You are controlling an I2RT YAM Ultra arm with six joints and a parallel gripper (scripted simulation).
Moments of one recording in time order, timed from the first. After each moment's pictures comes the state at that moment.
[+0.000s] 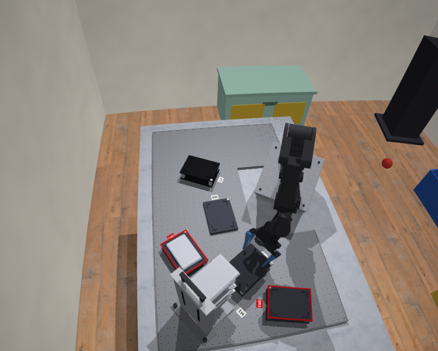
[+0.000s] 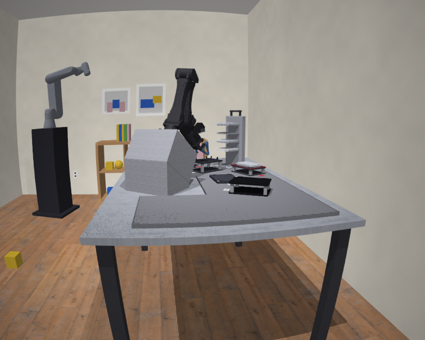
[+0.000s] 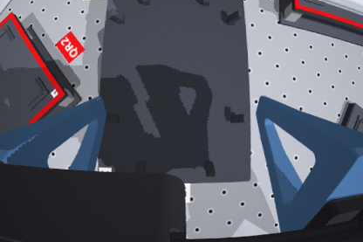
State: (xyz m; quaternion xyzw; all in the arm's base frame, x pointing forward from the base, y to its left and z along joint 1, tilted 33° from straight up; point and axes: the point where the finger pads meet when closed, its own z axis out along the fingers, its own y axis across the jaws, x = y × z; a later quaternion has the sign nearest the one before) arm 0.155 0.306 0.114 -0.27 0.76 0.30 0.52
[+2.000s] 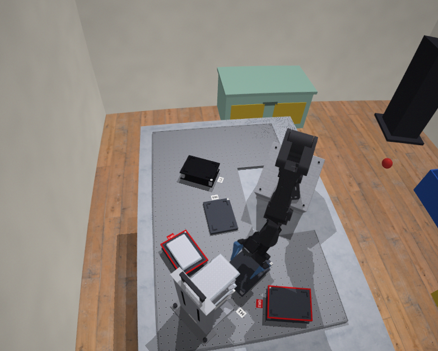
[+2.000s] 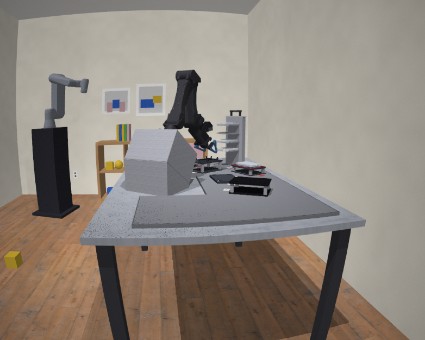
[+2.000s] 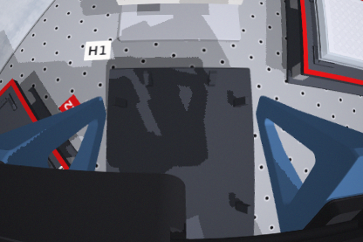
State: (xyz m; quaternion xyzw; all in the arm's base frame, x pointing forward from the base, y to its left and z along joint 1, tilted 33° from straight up) arm 0.196 0.341 0.155 -0.25 0.74 0.32 0.53
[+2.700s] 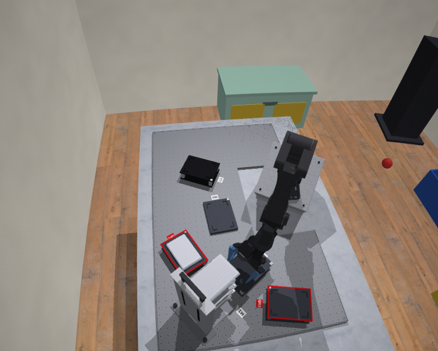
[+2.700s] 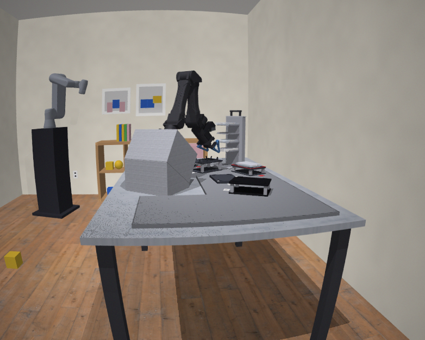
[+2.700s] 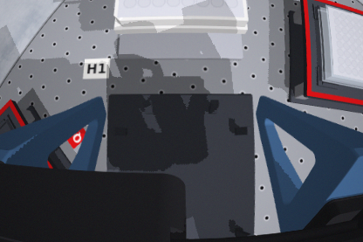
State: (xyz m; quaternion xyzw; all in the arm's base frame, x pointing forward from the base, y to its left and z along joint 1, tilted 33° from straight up) arm 0.210 0.354 0.167 -0.25 0.74 0.32 0.53
